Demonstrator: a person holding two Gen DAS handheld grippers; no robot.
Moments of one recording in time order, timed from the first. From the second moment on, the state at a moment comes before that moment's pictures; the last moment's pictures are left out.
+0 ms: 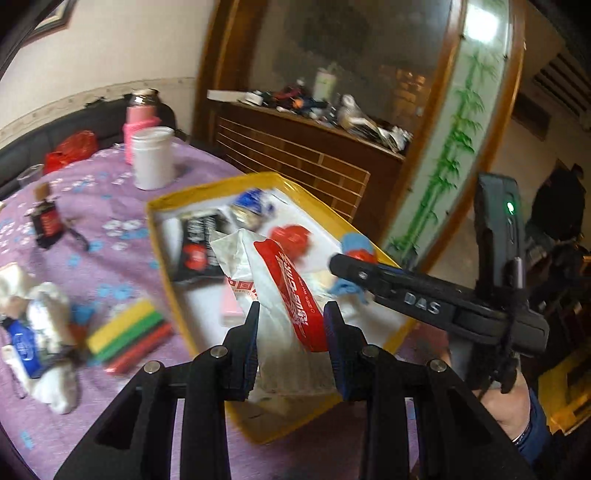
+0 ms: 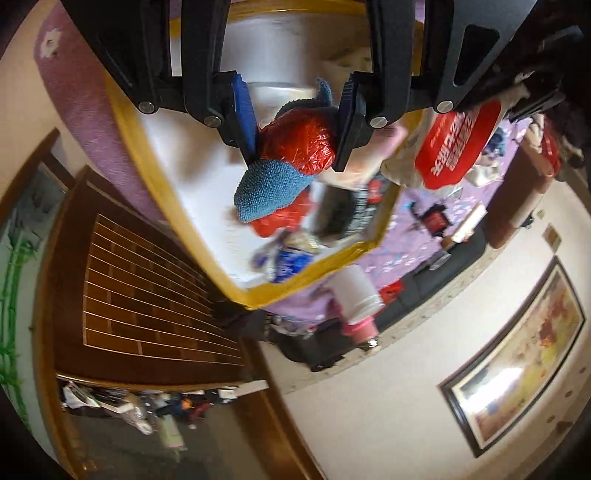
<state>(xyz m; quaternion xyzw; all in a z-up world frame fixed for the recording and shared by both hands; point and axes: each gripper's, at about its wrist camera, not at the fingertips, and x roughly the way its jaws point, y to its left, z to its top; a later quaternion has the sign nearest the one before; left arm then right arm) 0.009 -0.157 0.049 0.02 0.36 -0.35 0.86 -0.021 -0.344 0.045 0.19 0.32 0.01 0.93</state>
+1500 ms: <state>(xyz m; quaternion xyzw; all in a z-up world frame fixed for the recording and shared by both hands) -0.030 -0.158 0.054 0.10 0.29 -0.30 0.90 -0.045 -0.317 0.075 0.15 0.30 -0.01 0.94</state>
